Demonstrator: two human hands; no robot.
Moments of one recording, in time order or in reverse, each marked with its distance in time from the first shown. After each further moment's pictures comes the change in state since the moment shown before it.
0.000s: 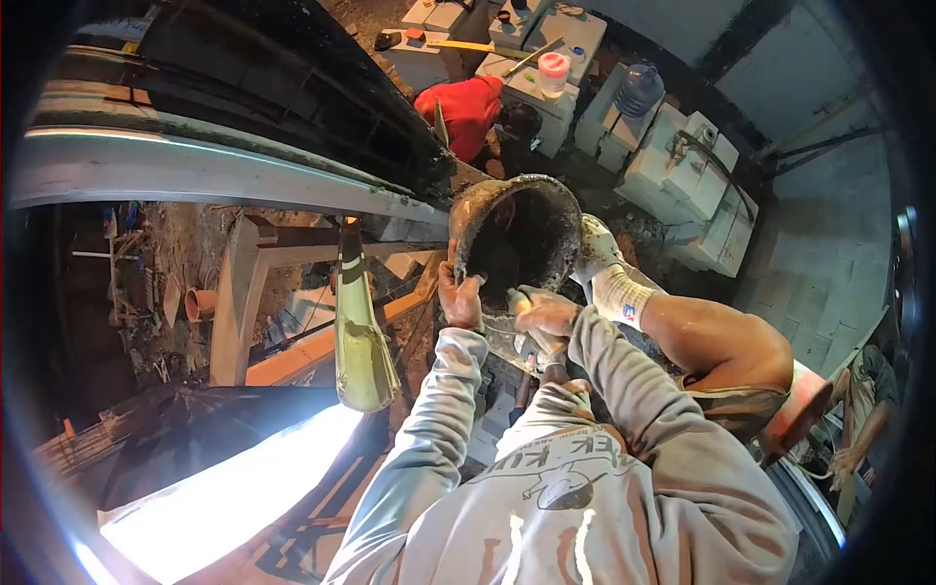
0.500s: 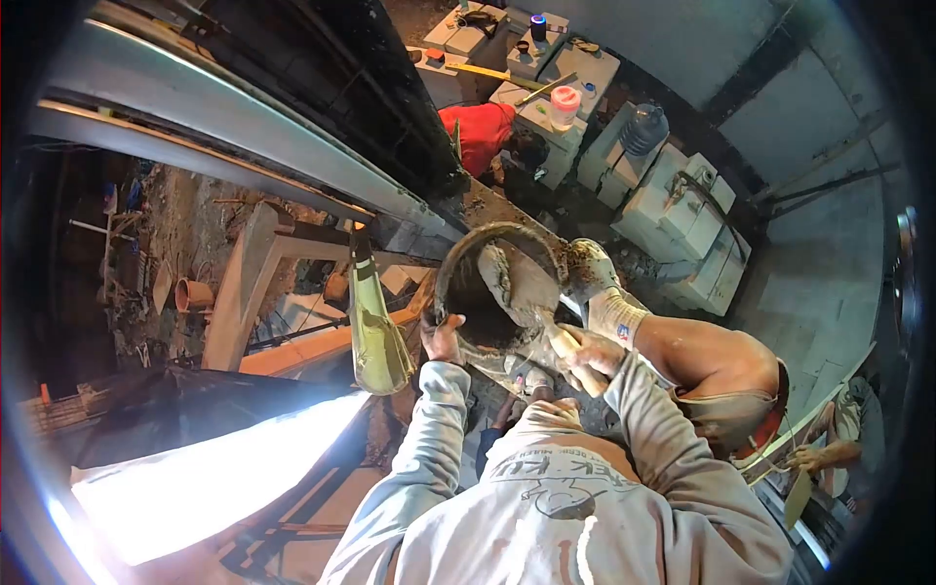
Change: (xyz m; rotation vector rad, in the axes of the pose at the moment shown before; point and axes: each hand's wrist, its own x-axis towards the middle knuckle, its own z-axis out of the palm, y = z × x) left_hand -0.040 -0.001 -0.054 0.053 0.318 -0.056; right_hand -0.105 -0.018 -0.012 0.955 -0.198 0.063
